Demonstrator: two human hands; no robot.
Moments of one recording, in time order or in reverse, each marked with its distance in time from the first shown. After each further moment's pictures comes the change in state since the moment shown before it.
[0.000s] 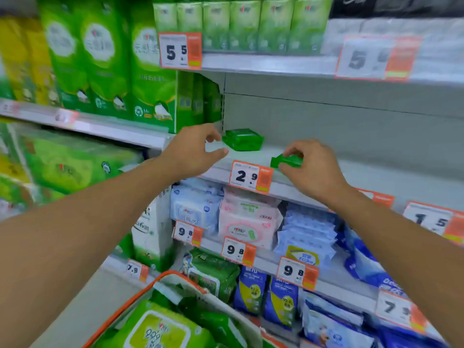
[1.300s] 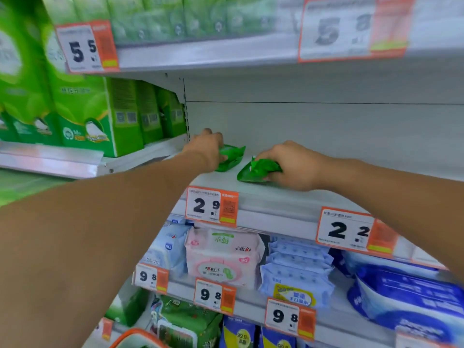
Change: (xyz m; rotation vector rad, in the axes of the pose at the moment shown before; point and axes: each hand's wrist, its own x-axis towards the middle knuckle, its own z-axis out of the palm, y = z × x) left_hand 0.164 0.018 0.129 0.444 -0.170 -0.029; right_hand 0.087 0.072 0.004 -0.165 -0.419 -0.340
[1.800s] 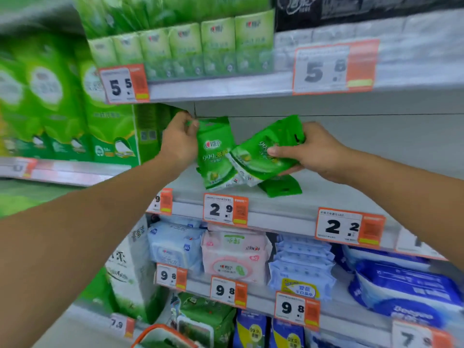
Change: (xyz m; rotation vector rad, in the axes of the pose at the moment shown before) left_hand -0.054 -0.033 -0.072 -0.780 0.535 -0.068; right_hand -0.029 -0.035 -0.048 1.067 0.261 0.276
